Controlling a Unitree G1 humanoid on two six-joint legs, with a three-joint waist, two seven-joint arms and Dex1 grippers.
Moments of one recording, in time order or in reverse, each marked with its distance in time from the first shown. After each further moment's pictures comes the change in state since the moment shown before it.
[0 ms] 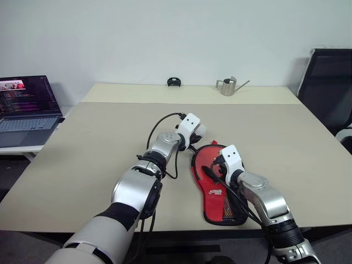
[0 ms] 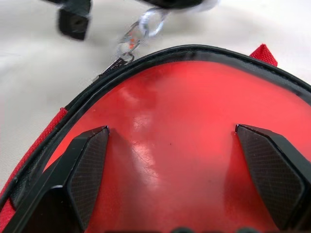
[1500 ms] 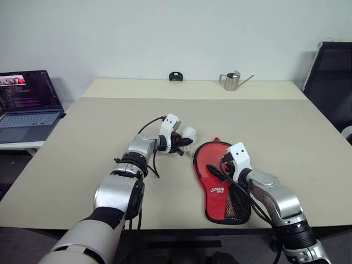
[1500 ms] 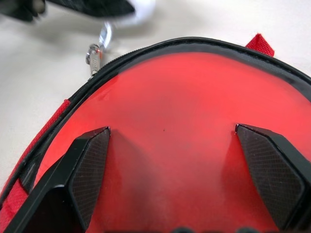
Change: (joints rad) left arm 0.095 0.170 0.095 -0.172 -0.143 0.198 -0.449; right arm -0.004 -0.074 -0.048 -0.073 0.099 0.069 0.022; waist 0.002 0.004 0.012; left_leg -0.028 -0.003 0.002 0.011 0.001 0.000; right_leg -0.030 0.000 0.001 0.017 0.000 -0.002
